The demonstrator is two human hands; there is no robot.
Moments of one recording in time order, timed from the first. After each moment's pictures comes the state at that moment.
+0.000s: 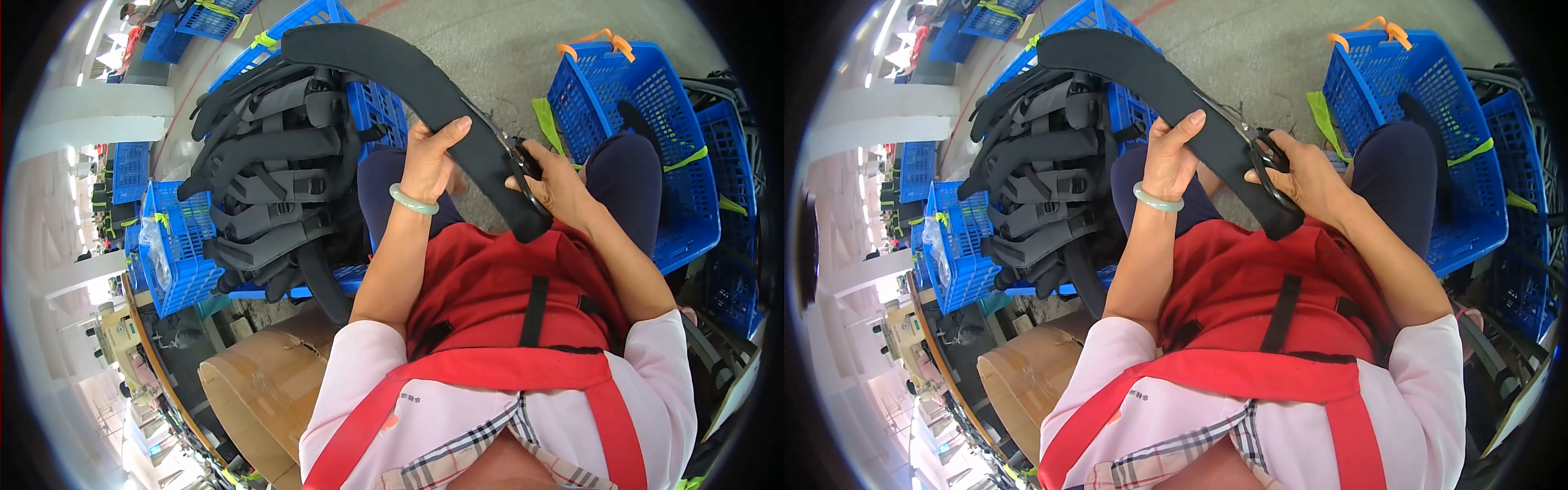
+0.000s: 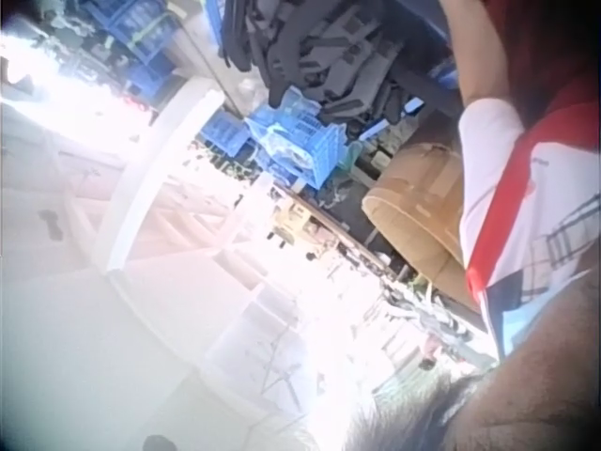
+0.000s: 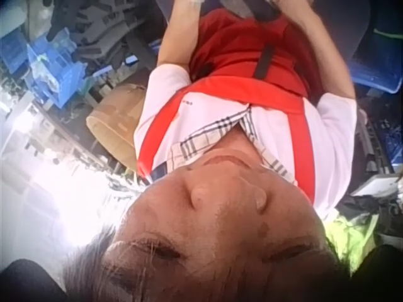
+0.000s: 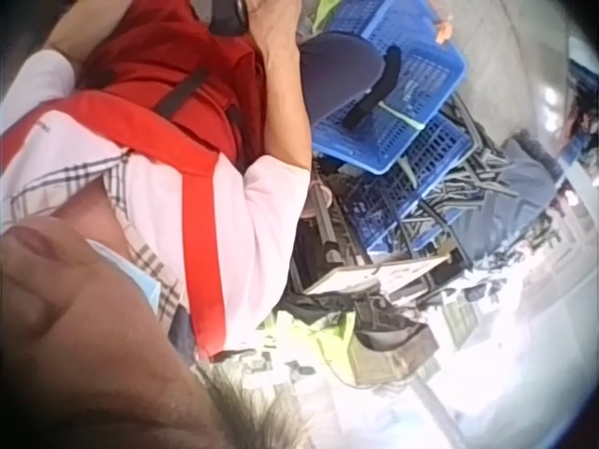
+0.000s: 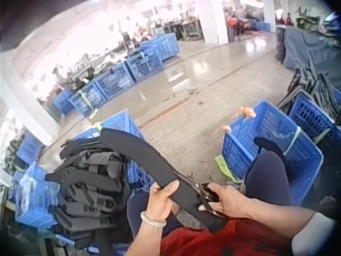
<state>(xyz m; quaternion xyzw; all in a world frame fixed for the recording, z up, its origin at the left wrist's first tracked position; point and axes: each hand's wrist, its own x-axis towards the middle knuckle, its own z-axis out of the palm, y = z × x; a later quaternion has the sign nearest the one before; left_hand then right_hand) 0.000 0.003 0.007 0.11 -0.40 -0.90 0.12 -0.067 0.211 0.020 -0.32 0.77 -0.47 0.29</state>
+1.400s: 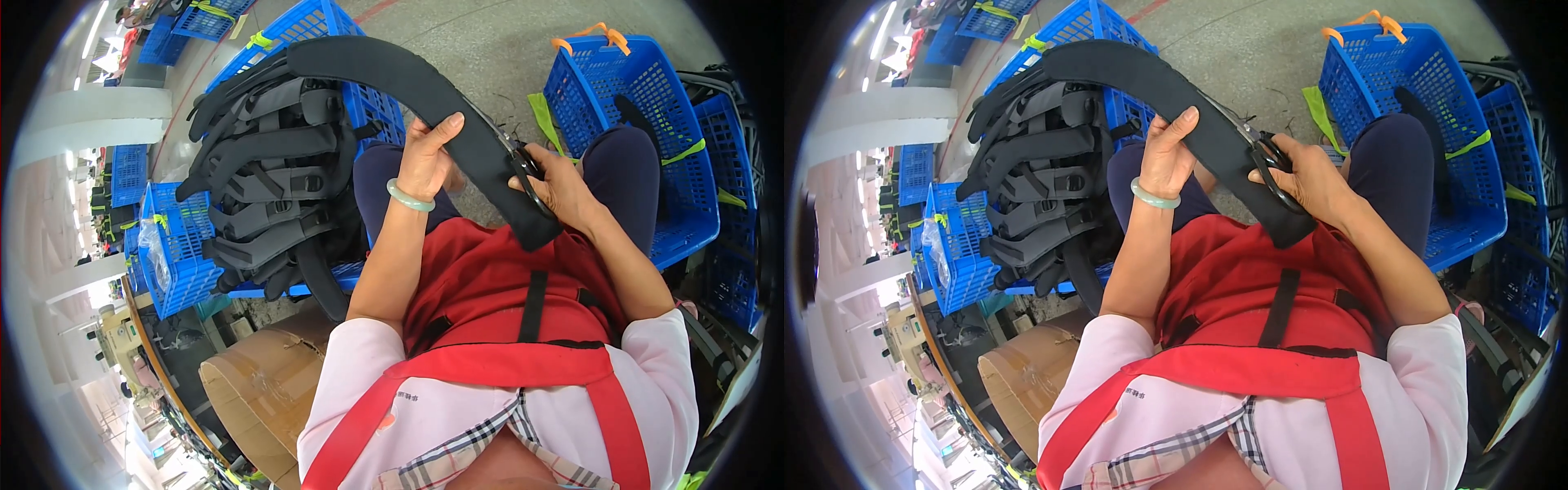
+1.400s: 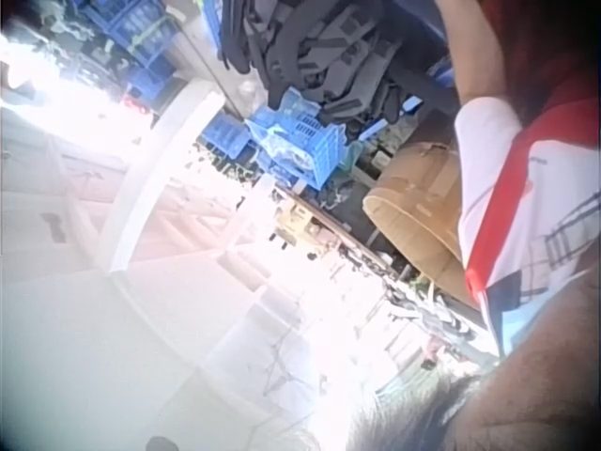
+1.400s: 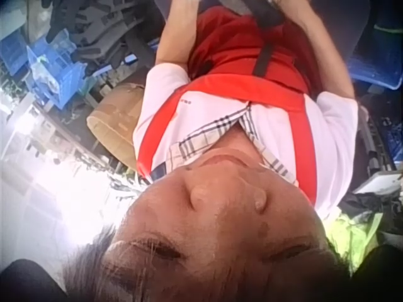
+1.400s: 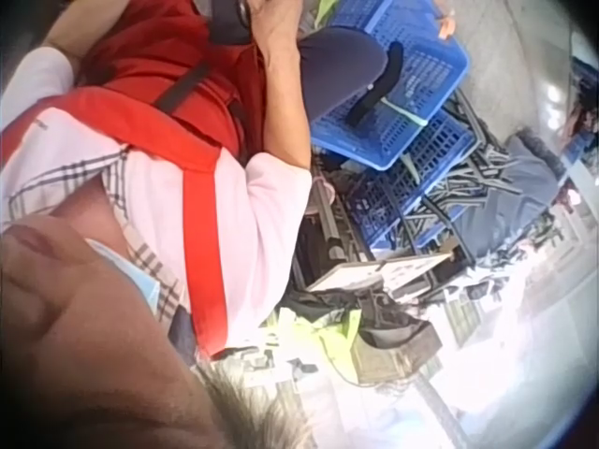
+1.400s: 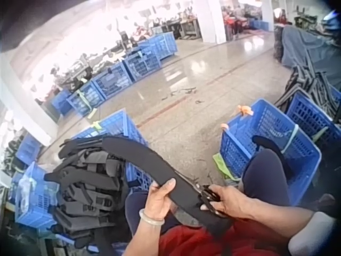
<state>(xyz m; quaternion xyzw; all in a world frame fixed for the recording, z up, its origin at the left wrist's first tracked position) 0.003 0.002 -0.001 0.09 -0.38 -0.91 0.10 -0.059 0.221 0.017 -0.29 0.75 -0.50 0.32</state>
